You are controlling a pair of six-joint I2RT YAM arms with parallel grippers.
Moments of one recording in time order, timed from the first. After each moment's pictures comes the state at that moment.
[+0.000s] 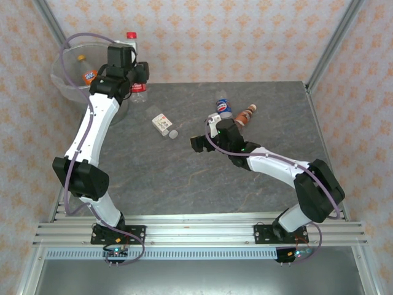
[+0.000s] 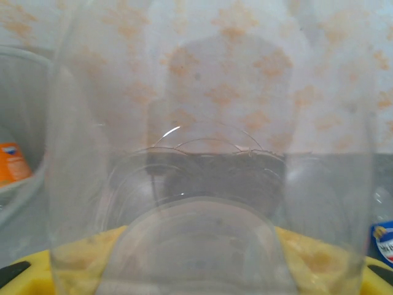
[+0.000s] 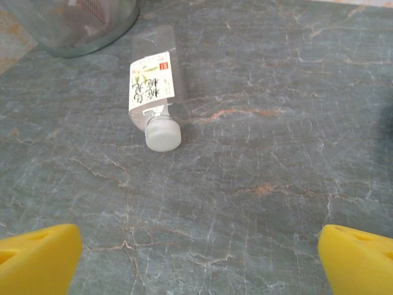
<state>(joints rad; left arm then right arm) -0.12 1.72 1.93 -0.70 -0.20 -0.14 0.68 1.52 0.92 0.06 -0.02 0.21</state>
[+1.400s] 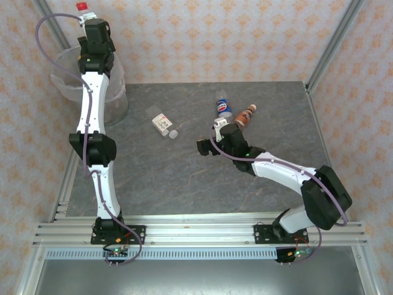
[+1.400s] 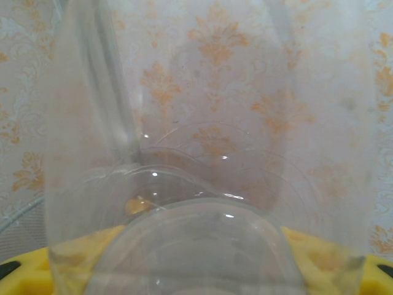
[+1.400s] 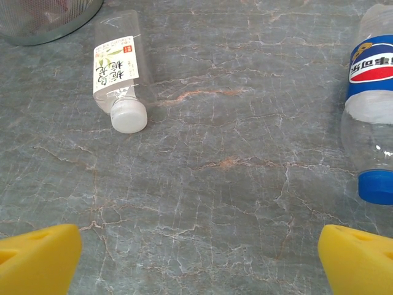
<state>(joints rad) 0.09 2.24 2.62 -0.65 -0.48 -0.13 0.68 1.43 0.84 0.04 0.07 0.21</state>
